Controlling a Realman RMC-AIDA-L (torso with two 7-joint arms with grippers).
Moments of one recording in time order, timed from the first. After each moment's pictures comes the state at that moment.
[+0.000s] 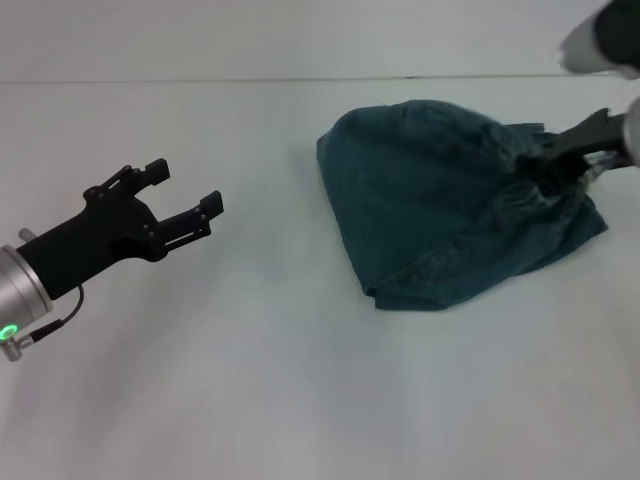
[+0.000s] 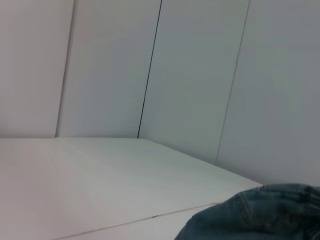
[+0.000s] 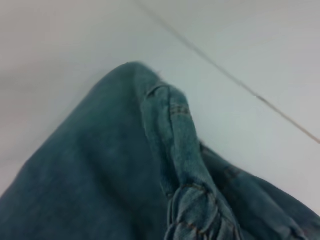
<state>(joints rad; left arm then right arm) -0.33 -2.16 0.81 0.61 1.54 1.29 -1.13 0.51 2.09 -1.31 -1.36 -2.68 -1.18 2.45</state>
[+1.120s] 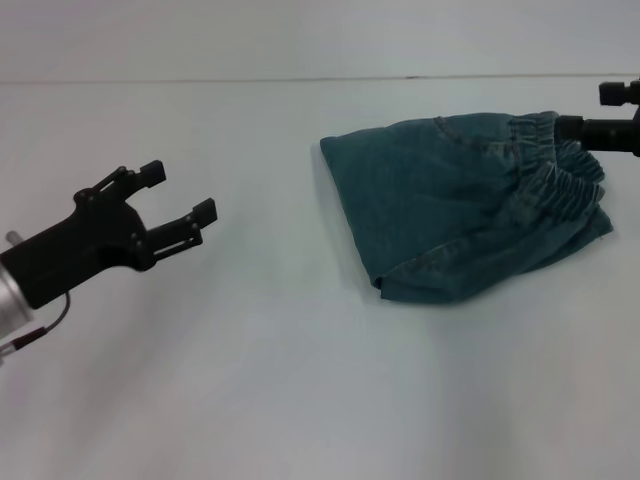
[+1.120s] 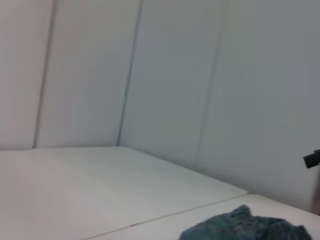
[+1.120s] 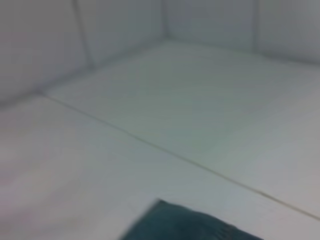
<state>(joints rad) -0.32 -2.14 0.77 0.63 1.58 1.39 -1.12 0.43 2.09 -0.72 -1.29 -2.12 -1.46 1.88</state>
